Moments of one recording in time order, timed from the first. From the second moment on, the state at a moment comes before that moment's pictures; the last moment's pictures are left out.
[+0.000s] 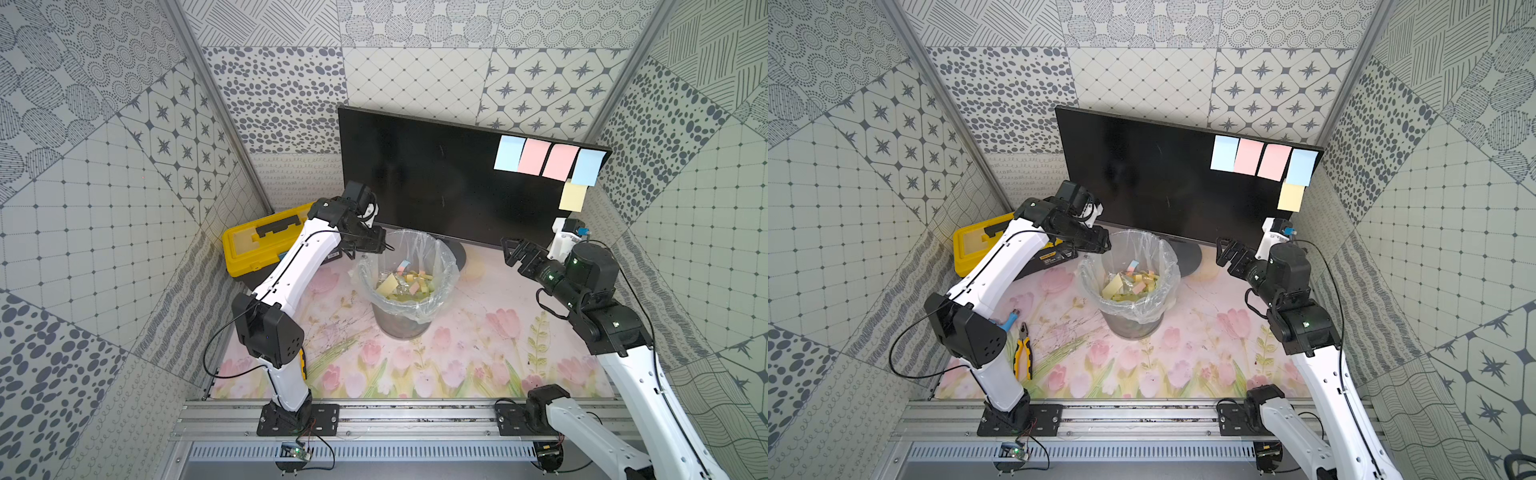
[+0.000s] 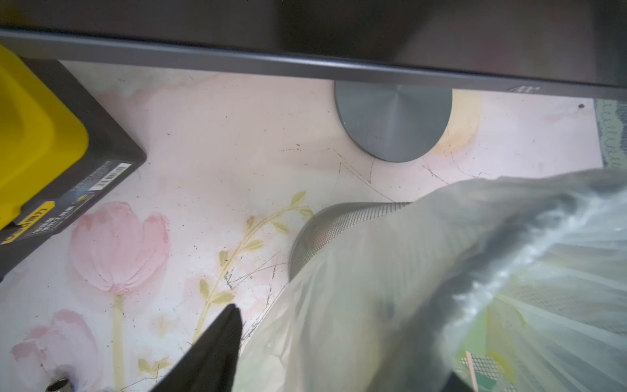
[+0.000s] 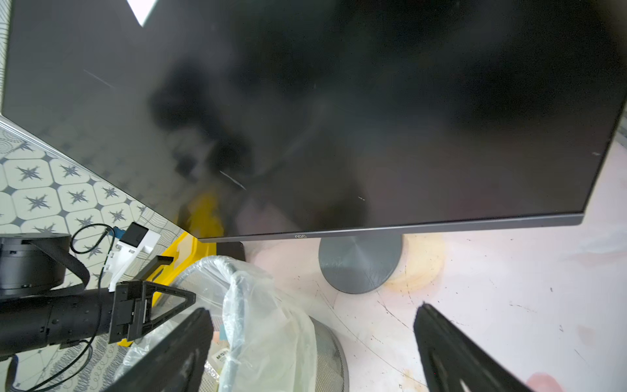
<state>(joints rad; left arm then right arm) -0.36 1.79 1.94 -1.20 0.11 -0.21 0.24 0.84 1.11 -0.53 -0.05 0.62</state>
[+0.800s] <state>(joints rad) -0.05 1.42 1.70 -0.91 0.32 -0.40 -0.63 0.97 1.35 -0.50 -0.79 0.82</state>
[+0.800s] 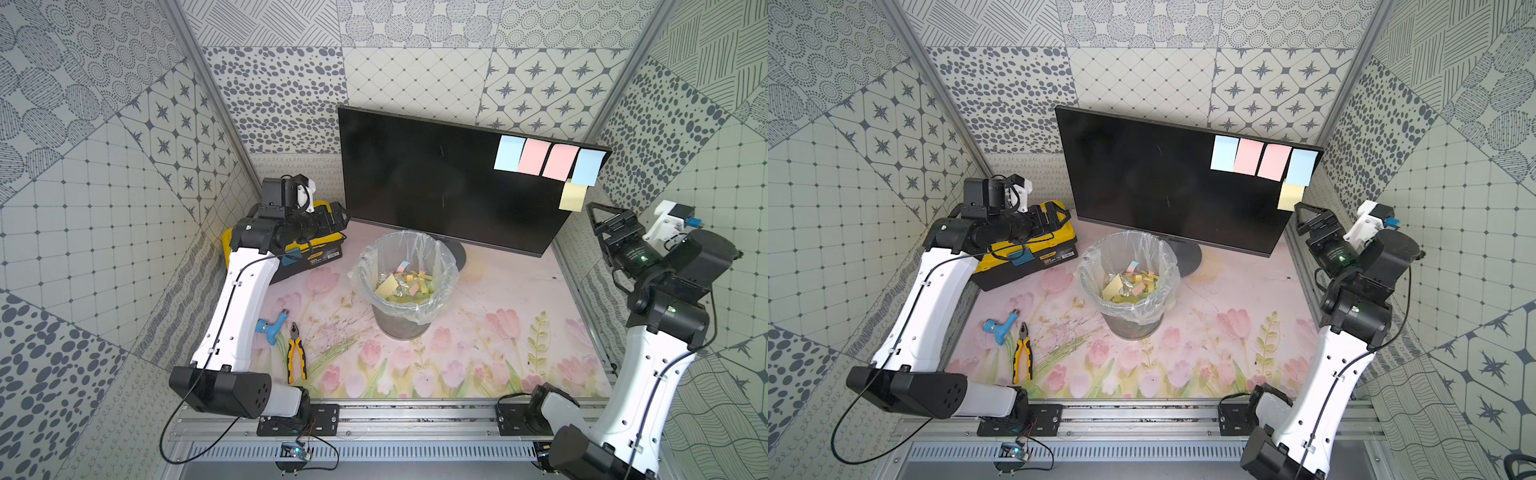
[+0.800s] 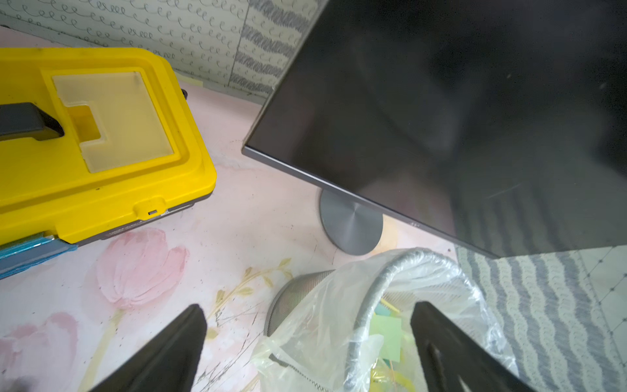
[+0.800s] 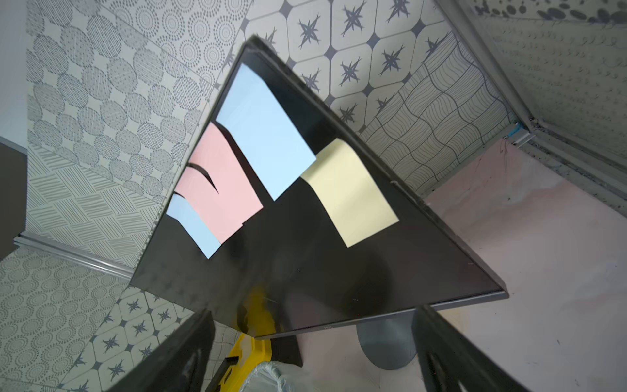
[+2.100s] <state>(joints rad) -0.01 1.40 1.59 -0.52 0.42 -0.58 -0.58 1.35 1.40 0.14 -1.02 1.32</state>
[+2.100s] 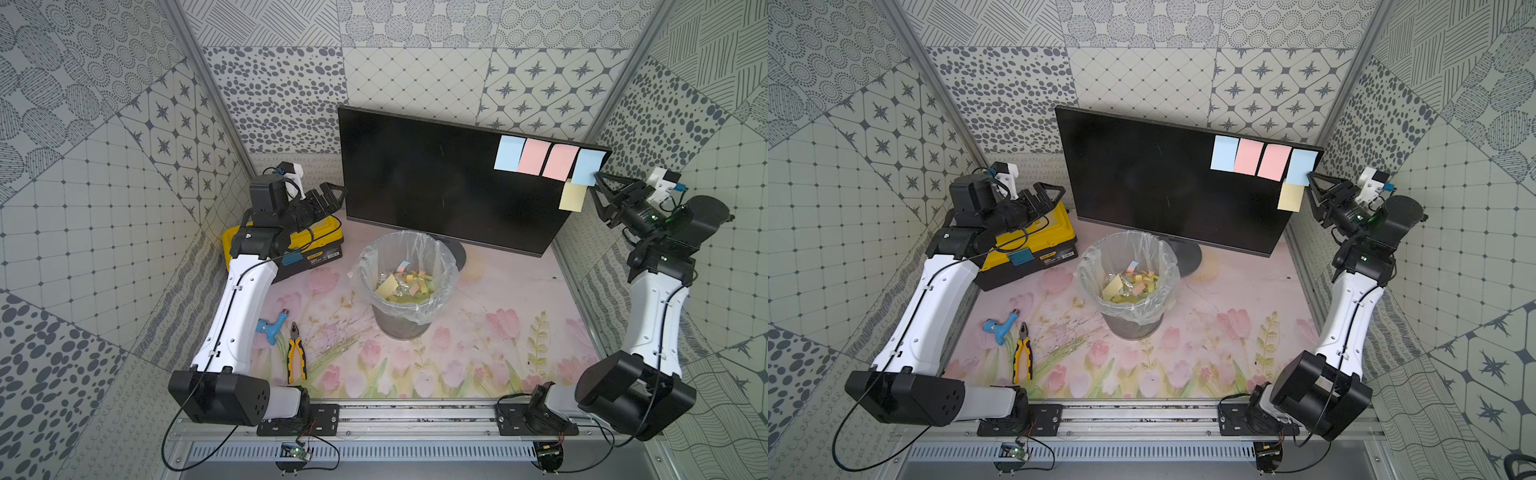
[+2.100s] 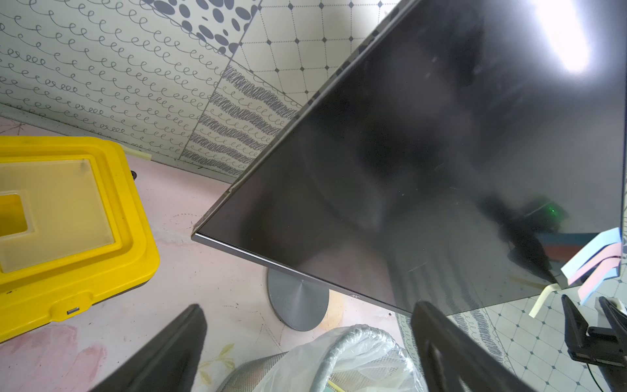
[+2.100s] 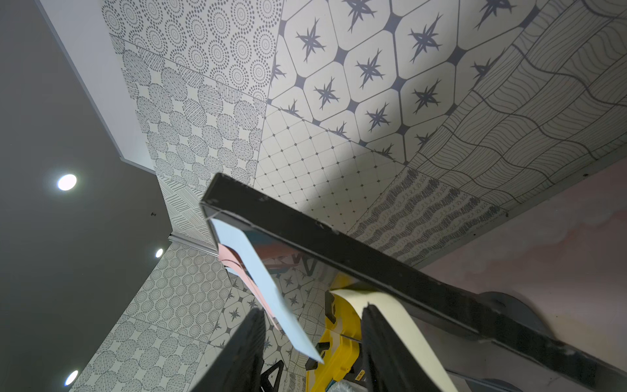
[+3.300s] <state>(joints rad) -0.01 1.39 1.59 -0.52 0.42 -0.55 -0.59 1.18 1.41 0.00 -0.95 1.20</state>
